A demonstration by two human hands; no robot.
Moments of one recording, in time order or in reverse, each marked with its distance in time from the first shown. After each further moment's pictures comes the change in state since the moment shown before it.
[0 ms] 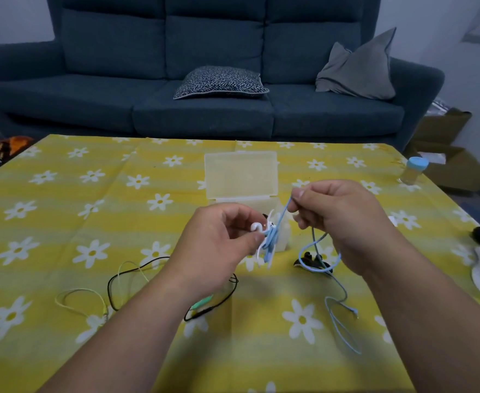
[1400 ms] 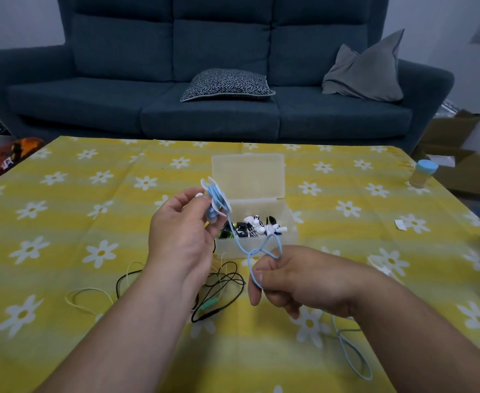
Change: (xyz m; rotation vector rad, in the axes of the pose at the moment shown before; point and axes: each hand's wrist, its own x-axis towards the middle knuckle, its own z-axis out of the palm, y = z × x) left_hand 0.018 0.001 -0.015 -0.749 0.601 -0.181; right_hand -0.024 0.018 0.037 -0.247 -0.775 0.296
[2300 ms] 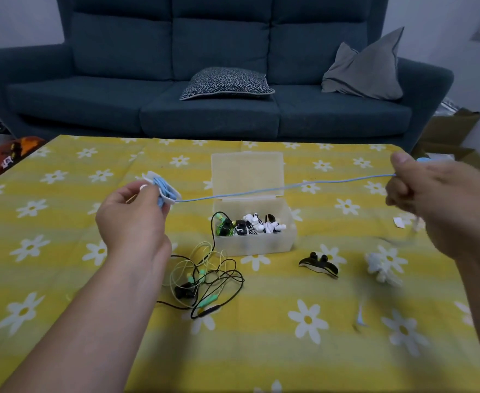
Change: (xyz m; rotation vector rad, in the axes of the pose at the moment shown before) left_hand 0.032 0.021 -0.029 0.111 0.359 0.220; right_hand -0.070 0.007 -0.101 0.013 1.133 -0.112
